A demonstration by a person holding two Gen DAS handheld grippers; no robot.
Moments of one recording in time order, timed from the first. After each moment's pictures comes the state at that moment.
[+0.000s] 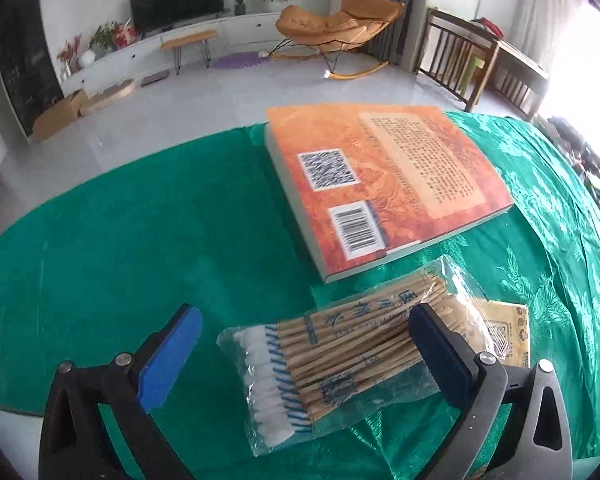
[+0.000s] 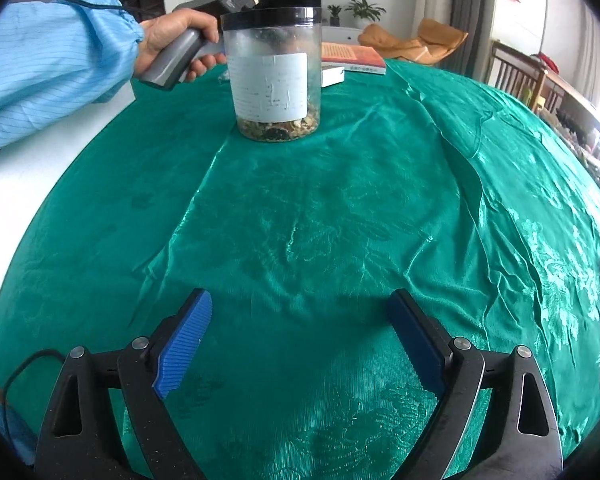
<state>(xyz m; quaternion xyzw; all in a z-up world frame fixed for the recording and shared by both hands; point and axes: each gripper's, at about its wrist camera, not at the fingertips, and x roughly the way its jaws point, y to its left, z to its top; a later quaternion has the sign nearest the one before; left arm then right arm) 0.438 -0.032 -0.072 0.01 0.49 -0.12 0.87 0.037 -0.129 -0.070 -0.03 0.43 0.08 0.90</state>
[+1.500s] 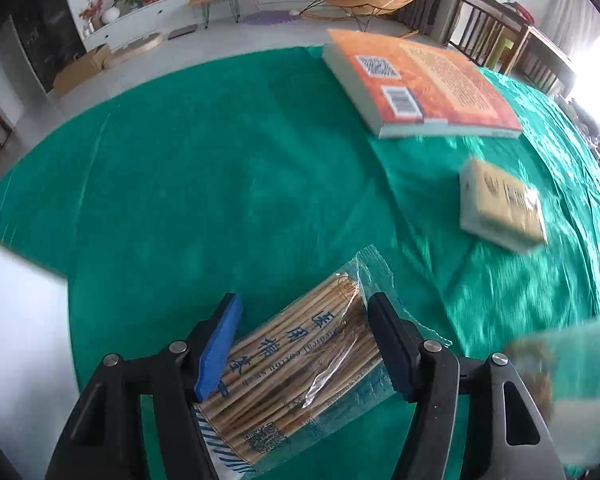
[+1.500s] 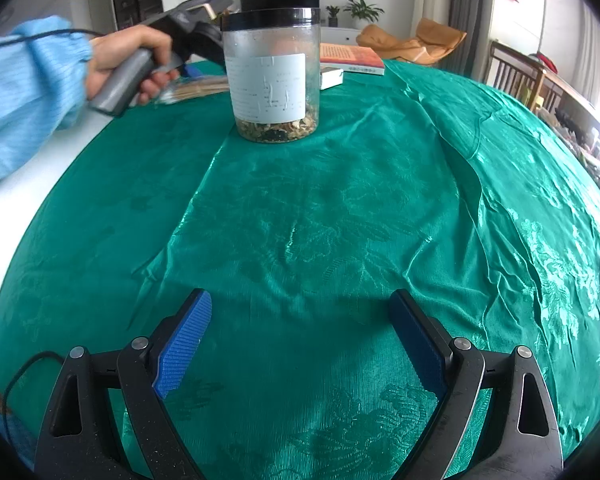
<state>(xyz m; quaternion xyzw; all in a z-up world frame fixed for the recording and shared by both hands) 0.337 0.005 -0.087 0.01 0.56 -0.07 0.83 0.037 -0.129 -0.070 -0.03 0.43 0.08 0.90</state>
